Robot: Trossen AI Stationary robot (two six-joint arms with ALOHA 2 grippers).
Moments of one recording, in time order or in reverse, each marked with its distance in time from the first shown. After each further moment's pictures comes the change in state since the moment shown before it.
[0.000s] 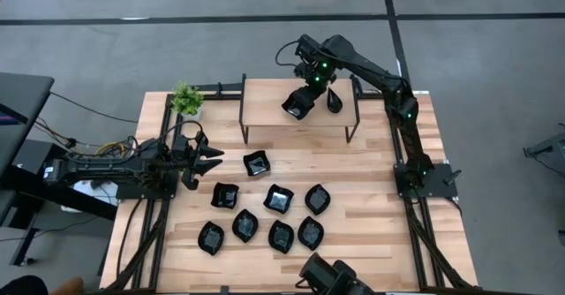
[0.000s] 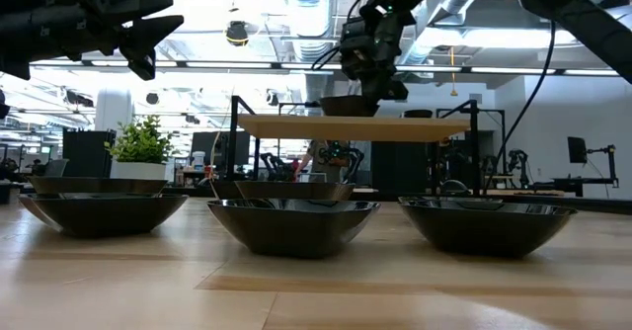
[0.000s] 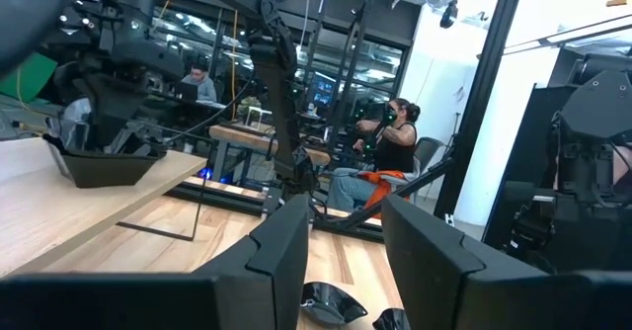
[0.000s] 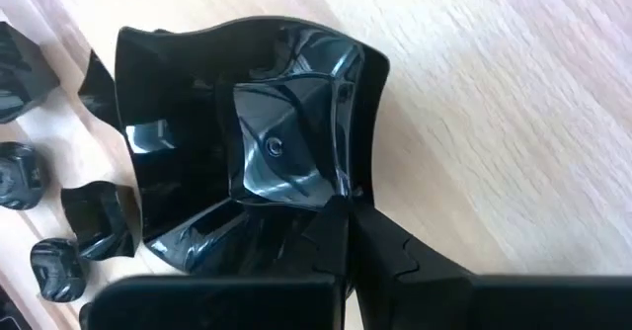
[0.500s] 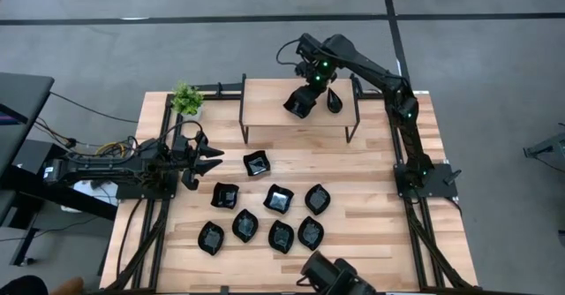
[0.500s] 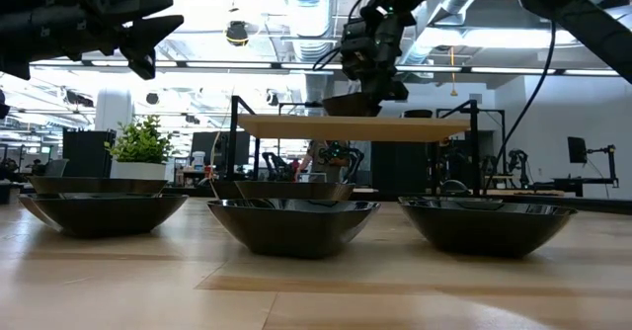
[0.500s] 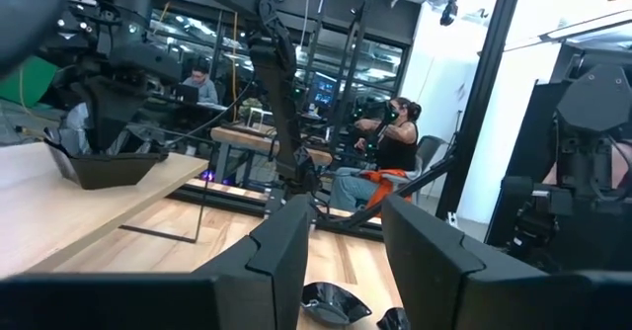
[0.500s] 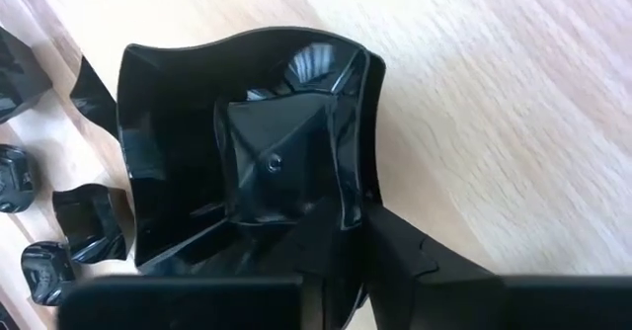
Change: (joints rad) left arm 0.000 0.000 0.000 0.000 0.000 0.018; right arm -0.009 0.000 0.000 0.006 0.006 -0.010
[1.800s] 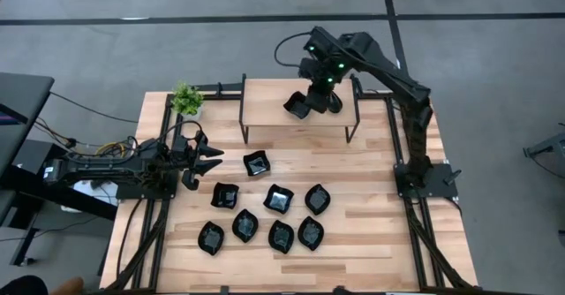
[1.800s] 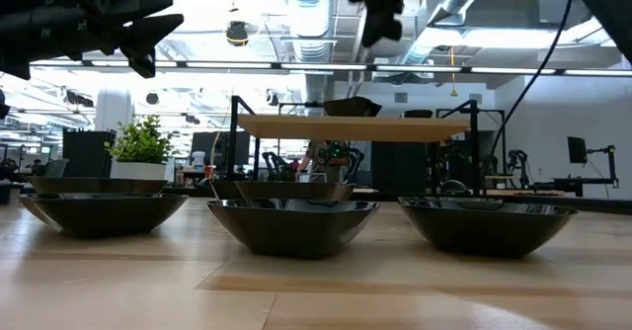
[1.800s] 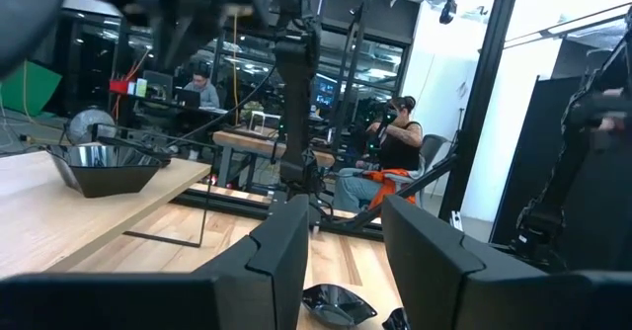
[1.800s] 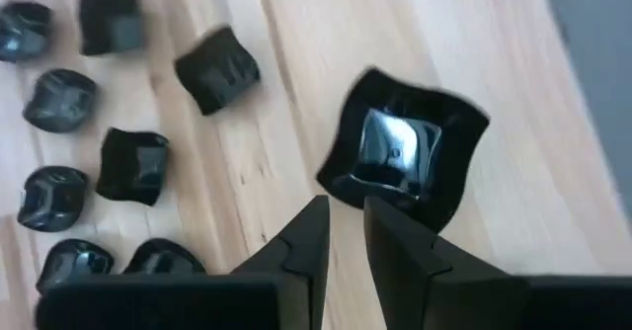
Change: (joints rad) left arm 0.000 0.000 0.000 0.005 0.000 0.023; right arm 0.148 -0.184 0.140 -0.076 0.066 -0.207
